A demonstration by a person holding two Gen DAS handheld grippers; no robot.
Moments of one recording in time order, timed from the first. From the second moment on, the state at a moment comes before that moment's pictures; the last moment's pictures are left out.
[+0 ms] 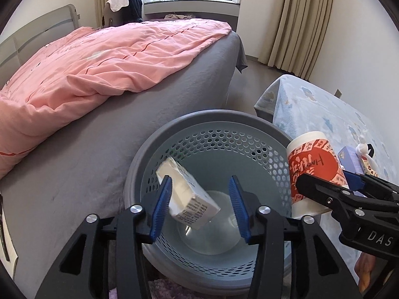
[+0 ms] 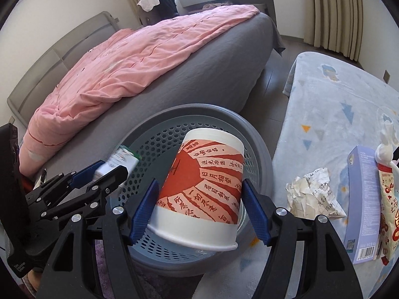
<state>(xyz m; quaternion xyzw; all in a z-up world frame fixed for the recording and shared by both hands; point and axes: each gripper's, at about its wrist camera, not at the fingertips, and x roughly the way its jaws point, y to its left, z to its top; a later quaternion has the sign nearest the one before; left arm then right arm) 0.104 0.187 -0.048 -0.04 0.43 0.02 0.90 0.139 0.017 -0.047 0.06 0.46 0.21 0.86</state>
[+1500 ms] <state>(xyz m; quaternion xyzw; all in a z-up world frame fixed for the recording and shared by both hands) 0.067 0.195 -0.012 -0.05 0.41 0.05 0.91 0.103 -0.018 -0.012 0.05 0.43 0.14 0.89</state>
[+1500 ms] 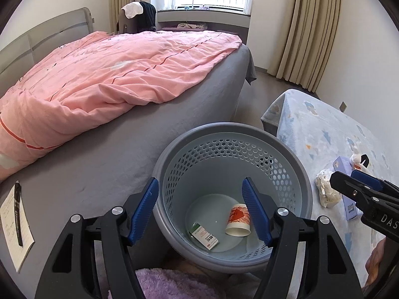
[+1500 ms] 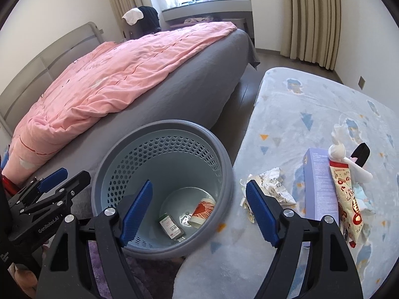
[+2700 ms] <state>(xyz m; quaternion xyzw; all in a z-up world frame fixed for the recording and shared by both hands) 0.054 0.036 -0.019 0.00 0.44 -0.04 0.90 0.035 -0.215 -0.041 0.12 0.43 0.03 0.90</state>
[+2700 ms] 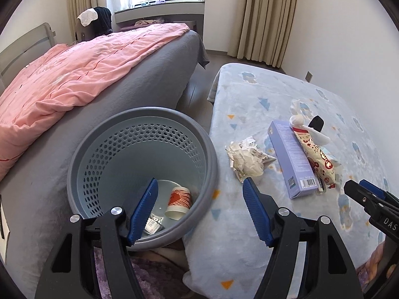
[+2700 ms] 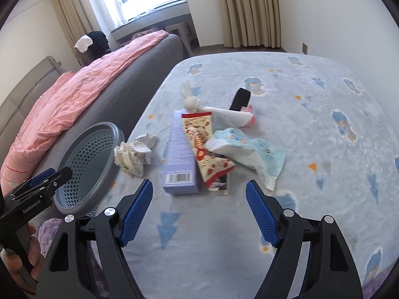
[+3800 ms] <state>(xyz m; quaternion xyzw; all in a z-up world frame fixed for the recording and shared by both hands) 0.079 -0.007 -0.046 0.03 0.47 -0.01 0.88 0.119 -0.260 -0.104 0.02 0.47 0.10 0.88</state>
